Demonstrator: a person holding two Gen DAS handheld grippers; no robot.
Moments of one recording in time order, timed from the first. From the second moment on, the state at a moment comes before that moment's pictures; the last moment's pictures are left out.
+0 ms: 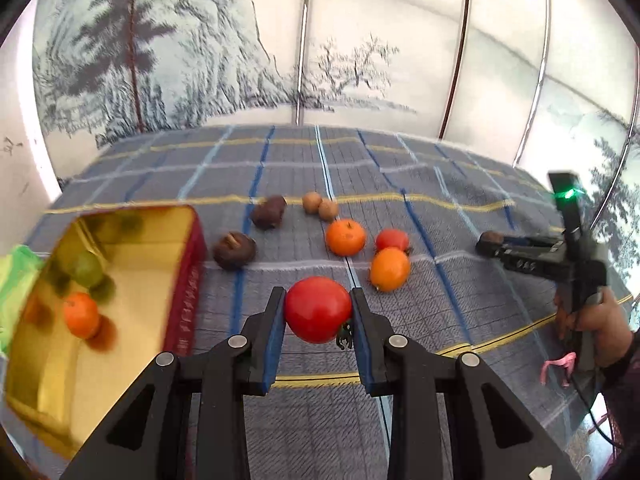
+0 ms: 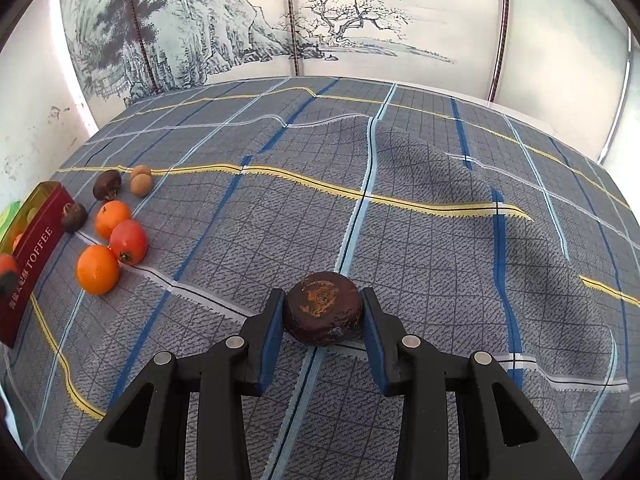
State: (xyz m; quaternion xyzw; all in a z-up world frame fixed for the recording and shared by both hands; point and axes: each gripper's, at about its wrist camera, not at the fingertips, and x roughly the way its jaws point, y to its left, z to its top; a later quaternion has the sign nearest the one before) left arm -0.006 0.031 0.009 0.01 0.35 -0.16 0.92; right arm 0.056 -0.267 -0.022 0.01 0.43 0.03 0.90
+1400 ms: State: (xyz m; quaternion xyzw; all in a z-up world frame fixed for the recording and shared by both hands) left arm -0.010 0.201 -0.021 0.02 0.38 0.03 0.93; right arm 0.057 -0.262 -0.023 -0.01 0.43 0.02 0.90
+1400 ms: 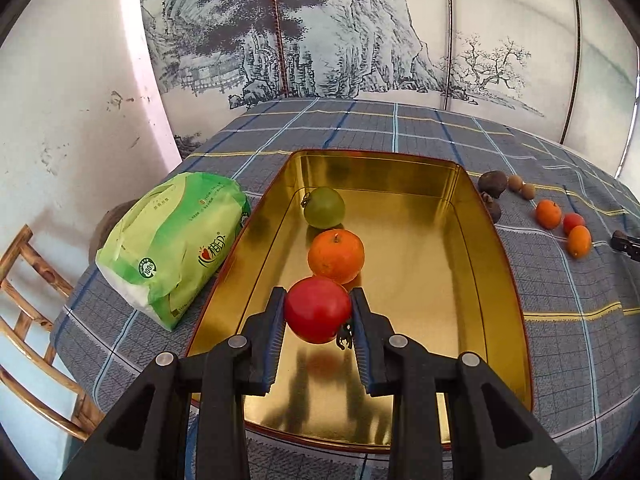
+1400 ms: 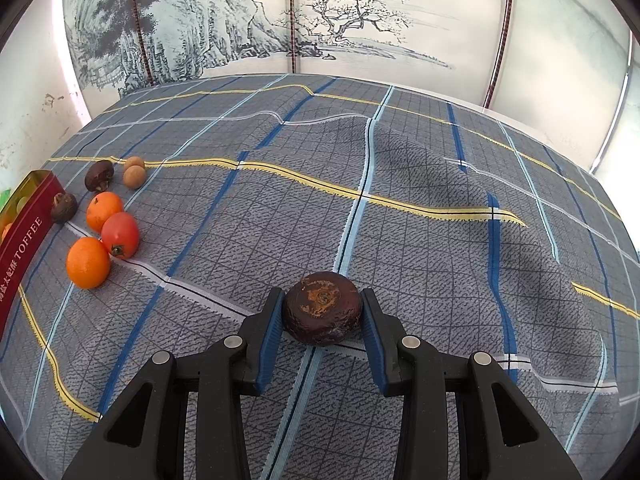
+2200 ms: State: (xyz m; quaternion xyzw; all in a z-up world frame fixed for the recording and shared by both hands) left arm -0.006 0.207 -0.022 0.03 0.37 0.05 0.93; right arm 0.057 -0.261 -0.023 -0.01 0.43 0.02 0.90
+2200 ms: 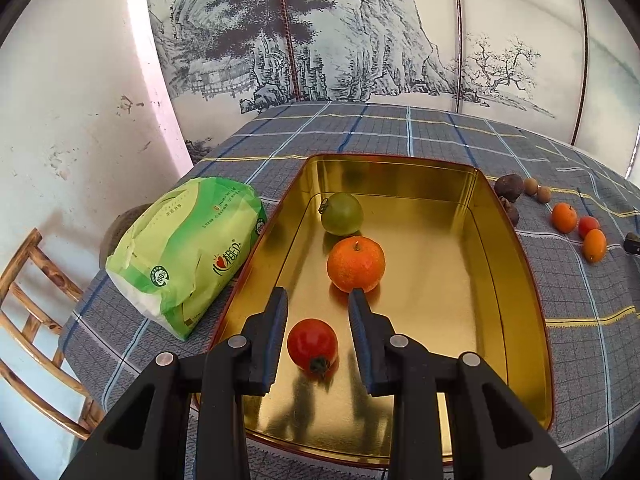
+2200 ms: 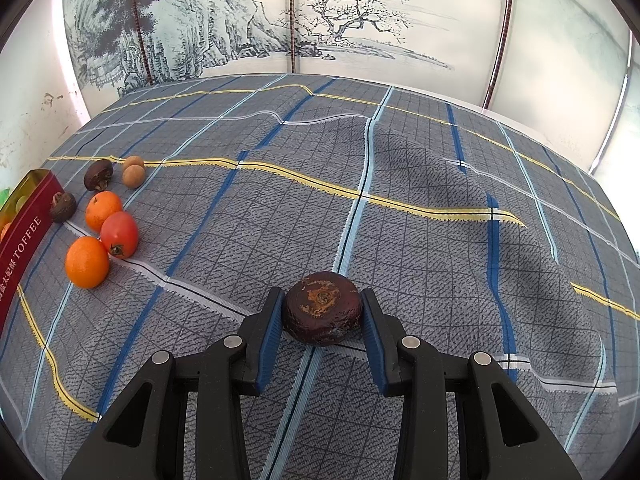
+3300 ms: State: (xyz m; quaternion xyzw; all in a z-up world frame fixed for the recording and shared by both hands) left arm -0.055 0.170 0.033 0.01 0.31 0.02 0.95; right arm 0.027 -0.229 -0.009 -0.01 0.43 0.05 0.90
